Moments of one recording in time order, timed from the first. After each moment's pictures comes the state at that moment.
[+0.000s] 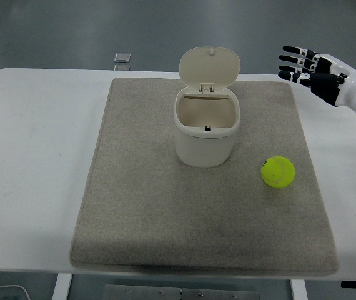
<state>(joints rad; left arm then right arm) 0.04 0.00 -0.14 -0.07 0.09 -0.10 -0.02 0.88 -0.59 0.62 0.98 -0.35 0.23 0.01</state>
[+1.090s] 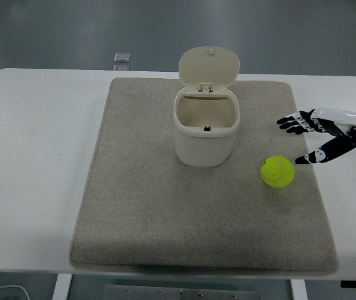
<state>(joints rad) 0.04 0.00 -0.14 -0.07 0.09 -0.10 -0.02 0.76 -0.86 0.60 1.37 -1.01 0.45 0.07</state>
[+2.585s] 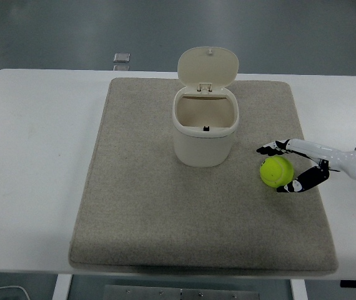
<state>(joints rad) 0.04 0.00 -0.14 -0.07 0.09 -0.10 -0.02 0.63 -0.77 0.59 1.41 -1.31 0.30 0.14</state>
